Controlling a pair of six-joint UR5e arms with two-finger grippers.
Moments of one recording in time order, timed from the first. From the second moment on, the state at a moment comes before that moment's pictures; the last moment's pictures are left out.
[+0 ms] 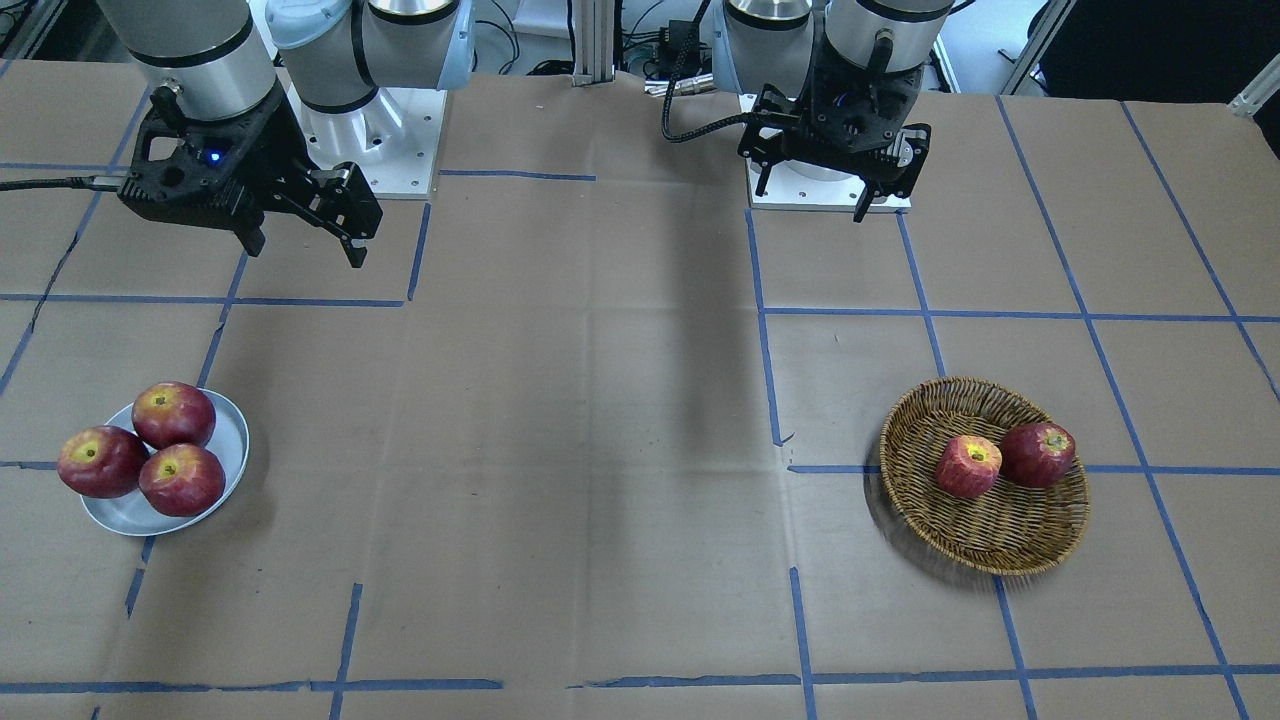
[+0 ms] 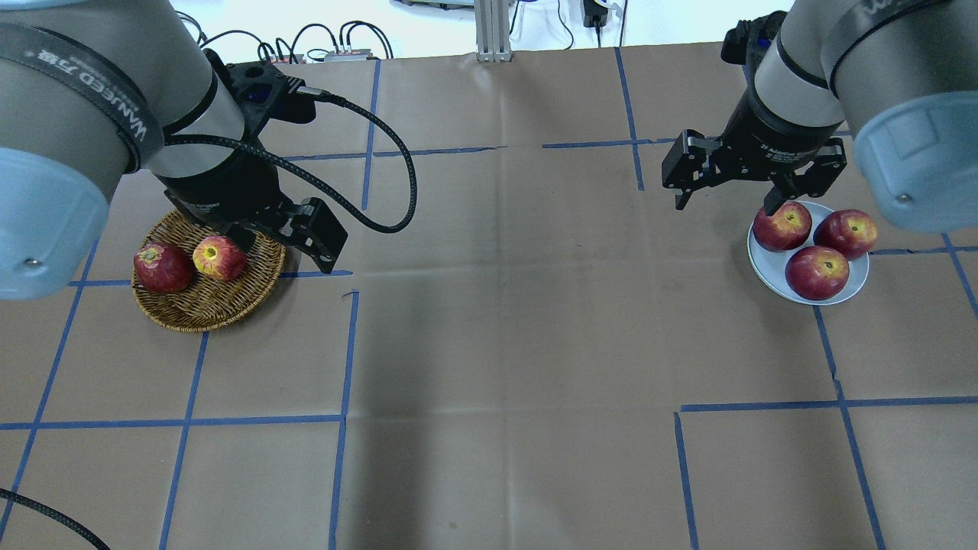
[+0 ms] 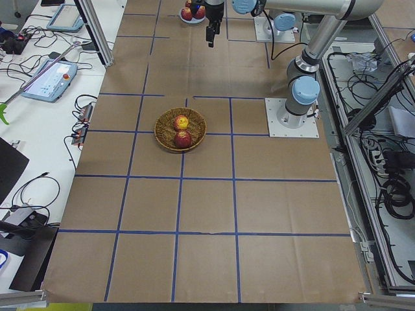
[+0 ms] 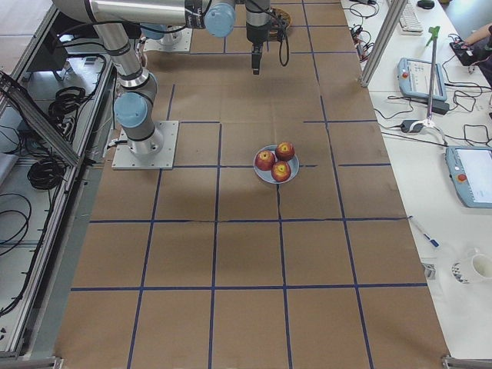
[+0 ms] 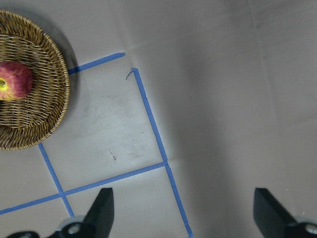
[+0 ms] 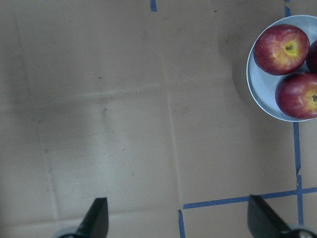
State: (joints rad) left arm -1.65 -1.45 -1.69 -1.62 1.57 0.25; right arm 1.56 -1.65 1.72 -1.69 -1.56 0.12
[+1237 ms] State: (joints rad) left arm -1.17 -1.44 -1.84 -1.53 1.60 0.89; right arm 1.56 -1.65 1.72 -1.69 -1.56 0.12
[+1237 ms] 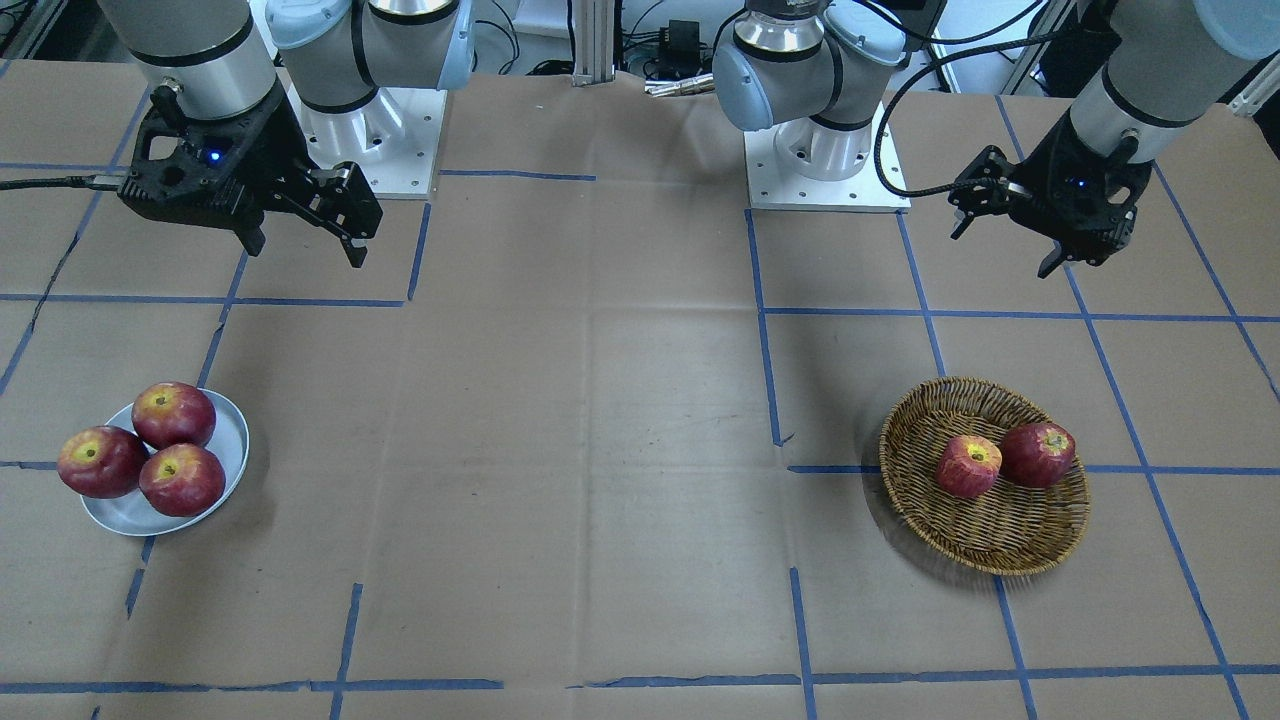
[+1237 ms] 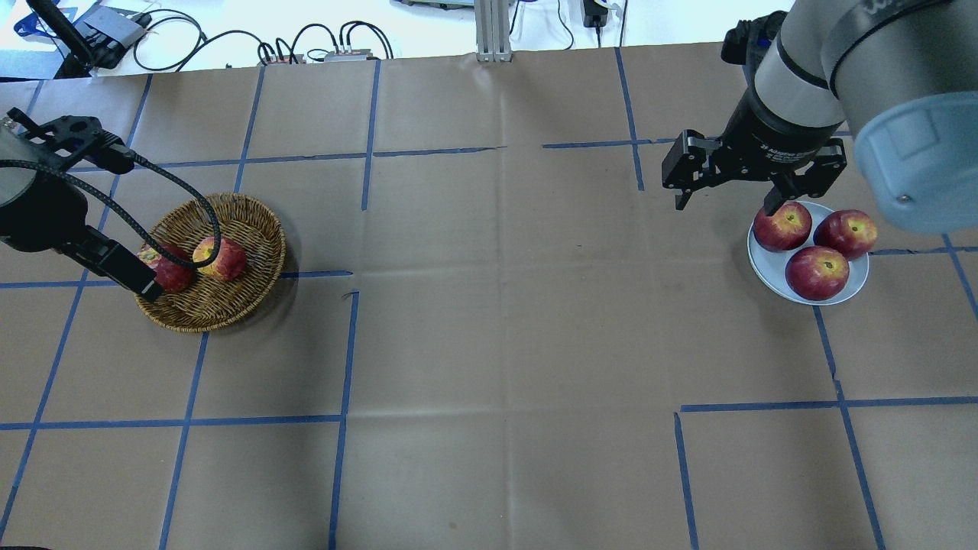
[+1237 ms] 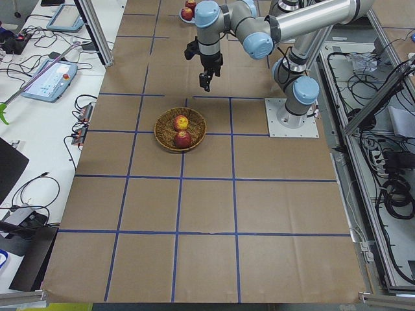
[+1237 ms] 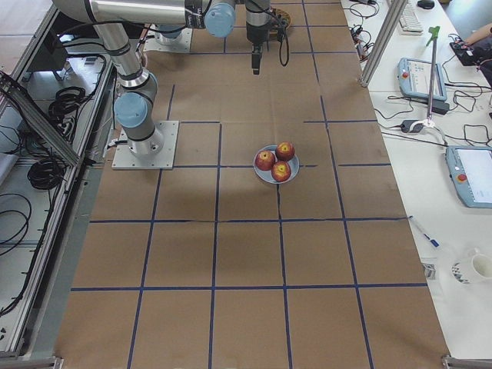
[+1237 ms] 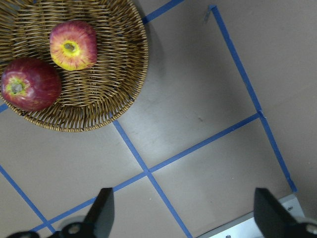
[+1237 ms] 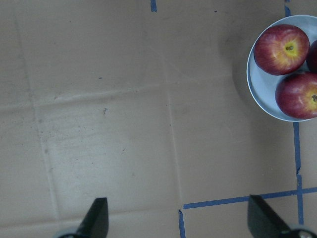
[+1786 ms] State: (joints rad) left arm -1.11 -1.44 -1.87 -1.52 1.60 0.92; right arm 1.56 -1.65 1.72 -1.69 -1.56 0.12
